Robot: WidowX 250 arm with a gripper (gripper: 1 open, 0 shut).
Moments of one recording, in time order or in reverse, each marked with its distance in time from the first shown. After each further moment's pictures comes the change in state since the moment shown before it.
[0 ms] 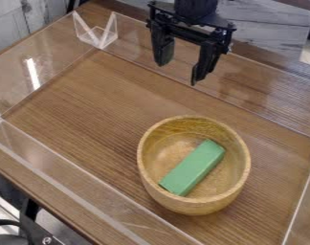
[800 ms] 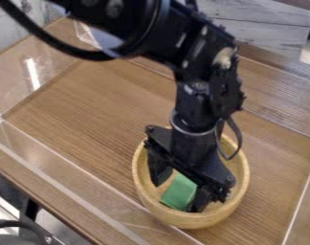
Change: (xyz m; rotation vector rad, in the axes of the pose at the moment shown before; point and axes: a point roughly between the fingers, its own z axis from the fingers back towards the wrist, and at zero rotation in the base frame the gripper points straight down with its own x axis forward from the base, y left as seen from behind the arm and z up) arm -0.094 -0.073 -0.085 0.017 -0.063 -0.161
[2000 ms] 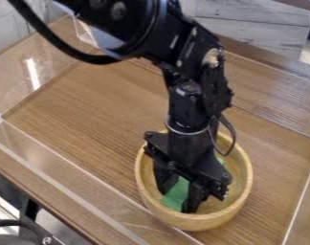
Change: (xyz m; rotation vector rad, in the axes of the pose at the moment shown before) arm 0.002 0.009 -0.010 -0.078 0.039 0.044
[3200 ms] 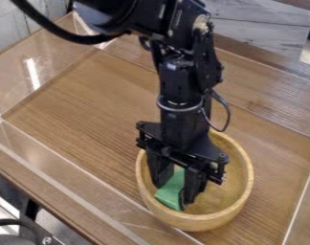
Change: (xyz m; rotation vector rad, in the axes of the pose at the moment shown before) arm -0.004 0.004 0.018 -0.079 0.063 0.061
